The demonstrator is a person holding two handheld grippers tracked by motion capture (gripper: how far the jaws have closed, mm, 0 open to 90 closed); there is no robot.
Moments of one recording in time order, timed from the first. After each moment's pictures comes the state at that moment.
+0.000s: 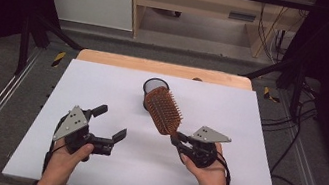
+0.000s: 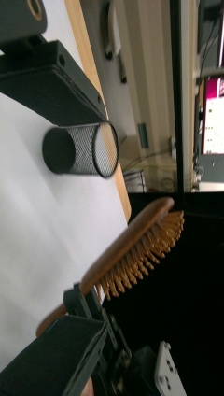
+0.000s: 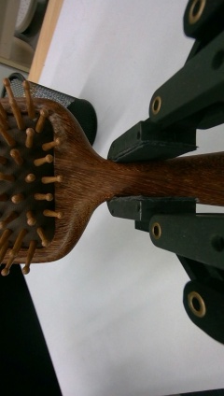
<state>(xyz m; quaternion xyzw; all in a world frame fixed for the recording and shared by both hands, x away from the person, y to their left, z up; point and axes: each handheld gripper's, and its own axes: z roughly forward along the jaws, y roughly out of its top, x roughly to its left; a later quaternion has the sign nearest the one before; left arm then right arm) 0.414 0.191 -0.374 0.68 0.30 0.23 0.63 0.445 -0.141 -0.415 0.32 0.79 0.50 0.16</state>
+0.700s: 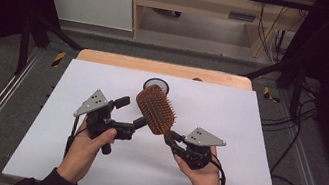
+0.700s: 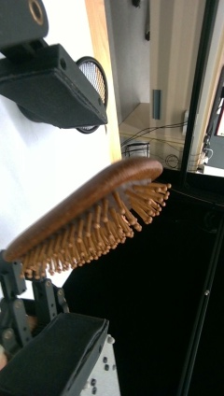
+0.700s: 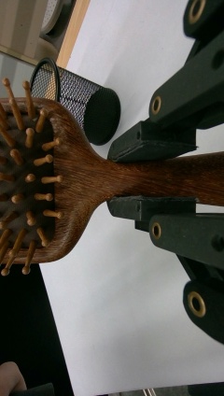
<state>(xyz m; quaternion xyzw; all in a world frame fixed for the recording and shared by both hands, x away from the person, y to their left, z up) 0.442 0.155 -0.352 0.66 0.34 0.15 0.65 0.436 -0.124 -0.410 0.29 0.78 0.52 0.18</state>
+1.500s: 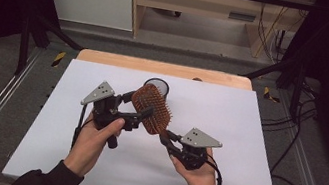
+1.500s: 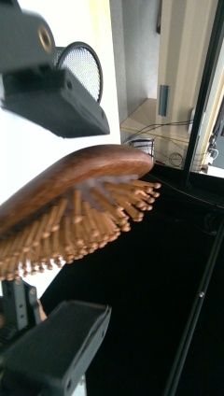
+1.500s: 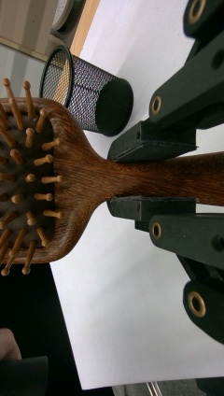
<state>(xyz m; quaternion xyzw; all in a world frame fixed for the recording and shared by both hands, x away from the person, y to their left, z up) 0.460 0.144 -0.338 0.65 0.36 0.12 0.66 0.432 -0.114 -0.409 0.28 0.77 0.54 0.18</state>
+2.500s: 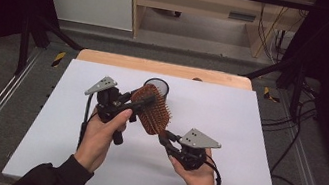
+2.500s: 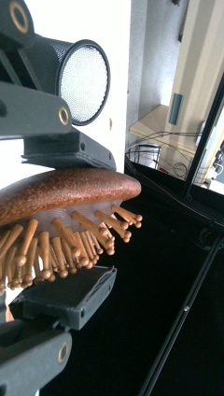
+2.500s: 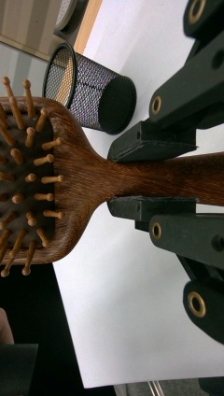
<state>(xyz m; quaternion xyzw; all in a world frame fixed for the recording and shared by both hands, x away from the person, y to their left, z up) 0.471 0.139 -0.334 0.62 0.42 0.09 0.65 0.431 -0.112 -0.411 0.28 0.77 0.54 0.19</state>
